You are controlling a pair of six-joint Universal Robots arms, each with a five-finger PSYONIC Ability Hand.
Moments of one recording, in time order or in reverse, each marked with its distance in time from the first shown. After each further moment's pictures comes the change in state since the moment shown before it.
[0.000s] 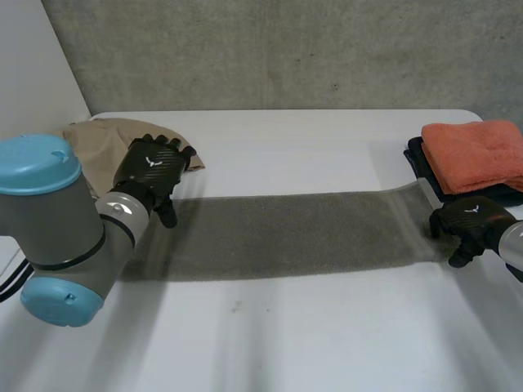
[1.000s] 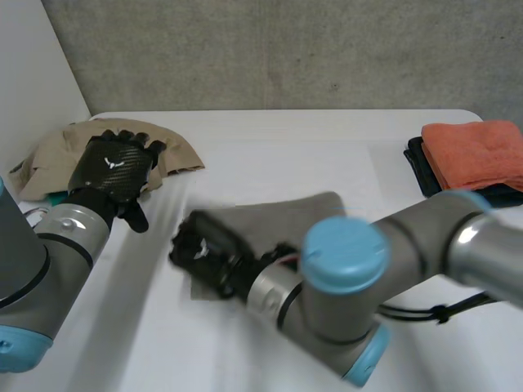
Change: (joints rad) left arm 0.065 0.264 -0.230 0.023 0.006 -0.024; right arm 0.957 0.148 -0.212 -0.382 0.045 -0.074; left_hand 0.000 0.000 0.000 0.000 0.000; right_hand 0.242 0.295 0.308 0.316 0.294
